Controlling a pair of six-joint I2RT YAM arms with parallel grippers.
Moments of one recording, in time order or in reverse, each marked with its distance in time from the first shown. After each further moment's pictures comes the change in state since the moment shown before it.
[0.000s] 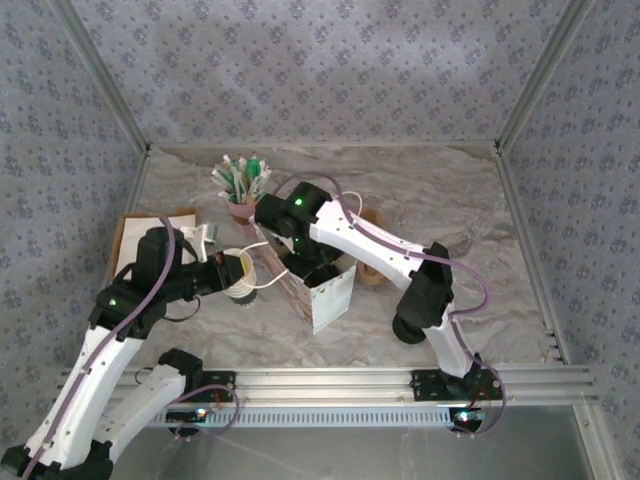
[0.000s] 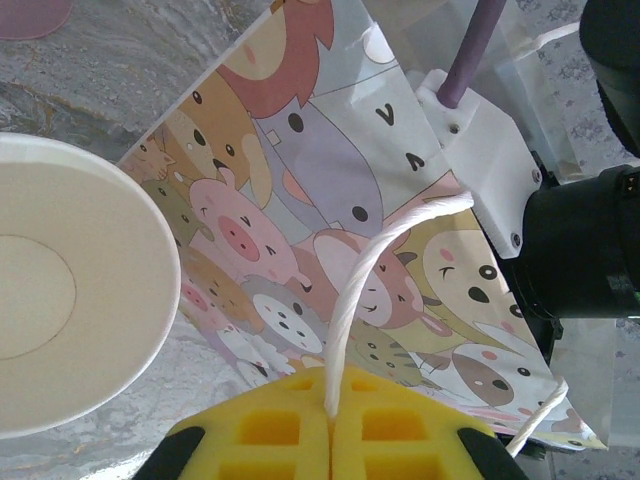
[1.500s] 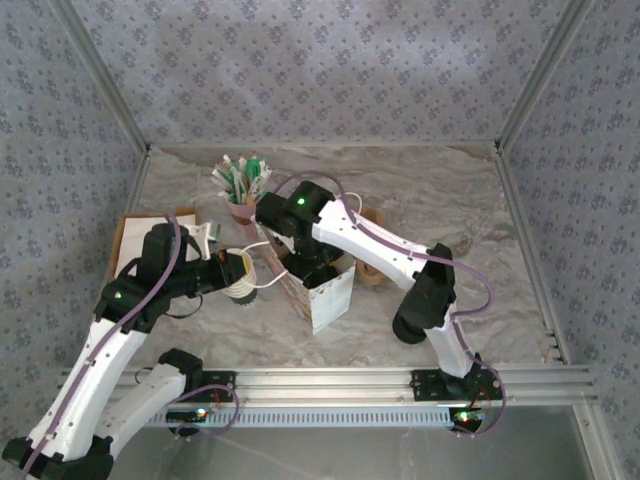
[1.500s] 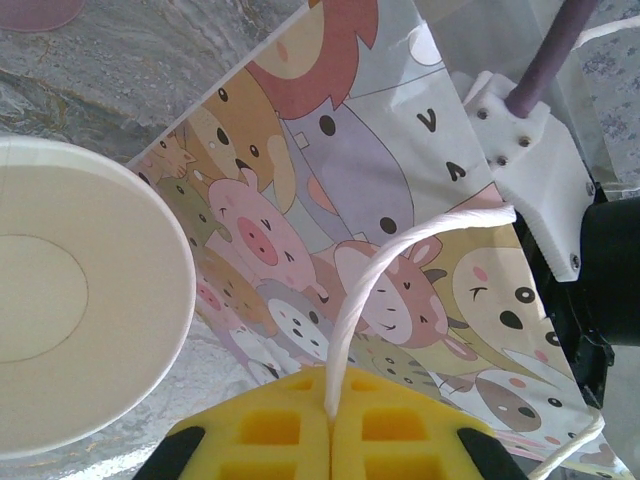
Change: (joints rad) left arm 0.000 0.021 0.000 0.000 -0.011 0.011; right arm 0.001 -0.019 0.000 0.001 -0.030 -0.005
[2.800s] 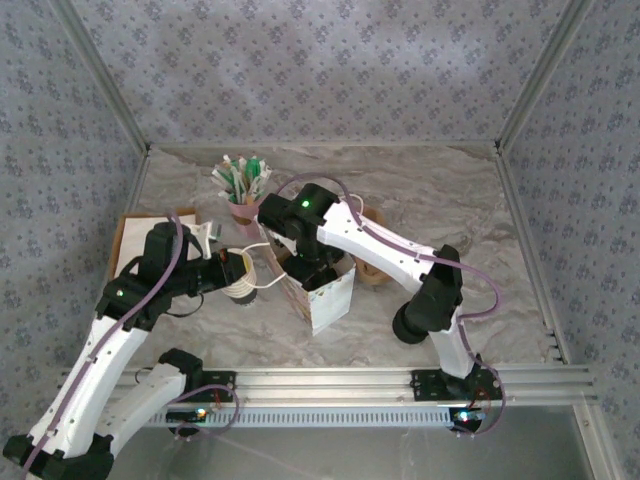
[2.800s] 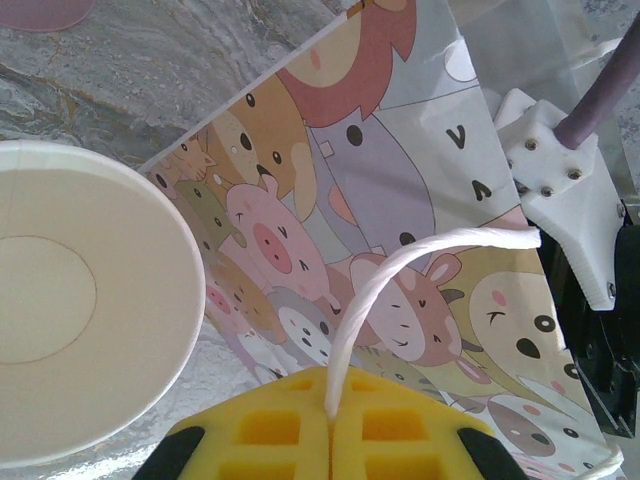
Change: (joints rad) left arm 0.000 0.013 0.000 0.000 -0.012 0.001; right arm 0.006 -0.048 -0.065 0.045 -0.019 -0.014
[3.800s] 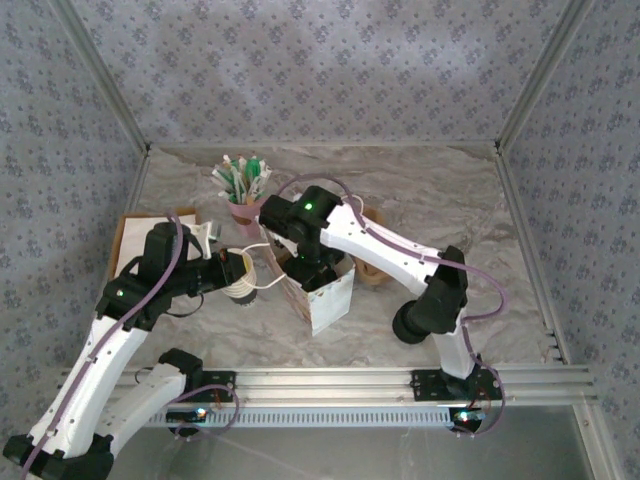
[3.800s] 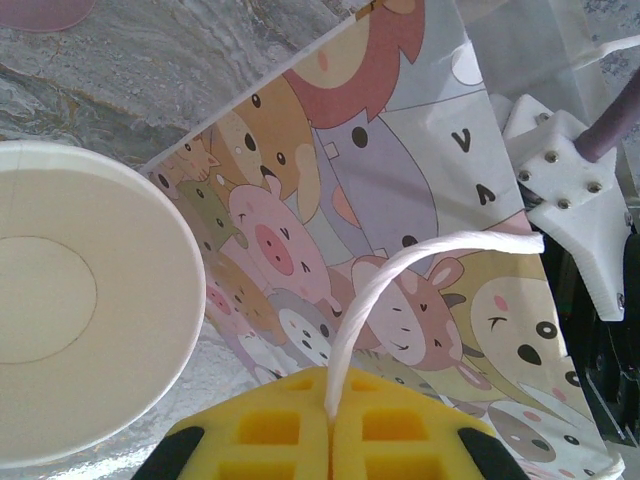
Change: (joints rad) left arm 0.000 0.000 0.000 0.000 0.000 0.000; right arm 0.007 -0.038 -0.053 0.045 0.001 0.000
